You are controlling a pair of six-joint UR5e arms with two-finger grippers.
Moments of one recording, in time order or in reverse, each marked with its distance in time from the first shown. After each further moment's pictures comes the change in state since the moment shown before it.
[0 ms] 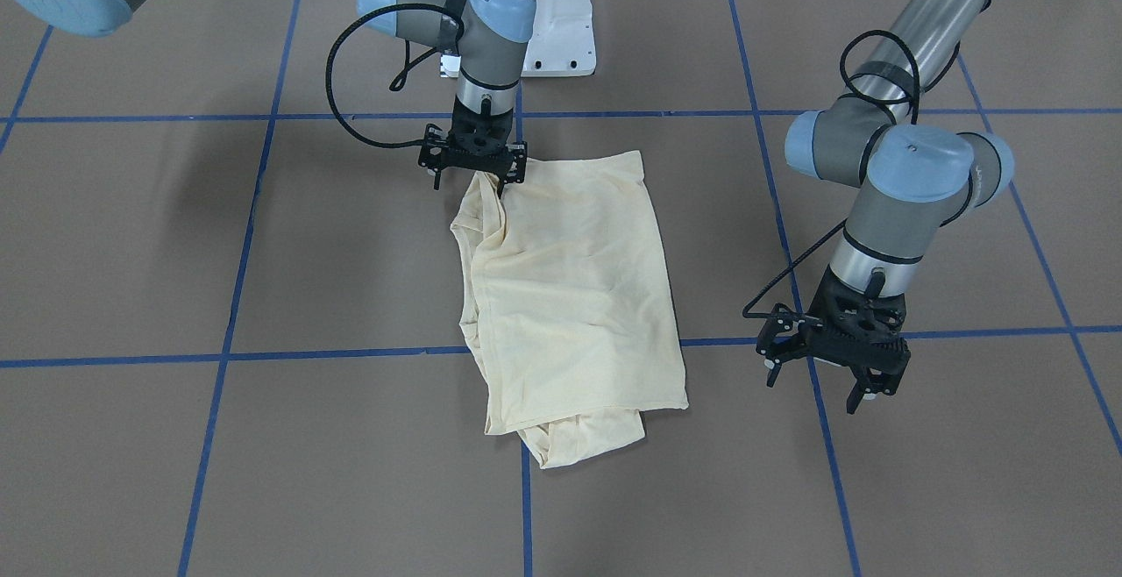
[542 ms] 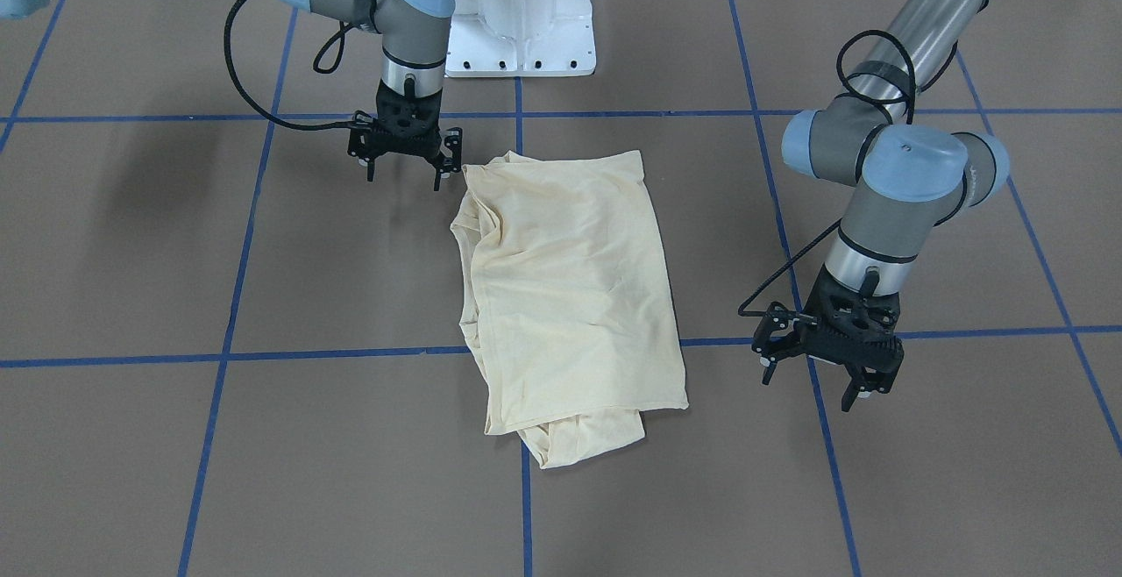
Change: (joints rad) left arm 0.006 0.000 -0.001 0.000 0.000 -0.002; right arm 0.013 -0.200 0.230 -0.005 -0.047 -0.014
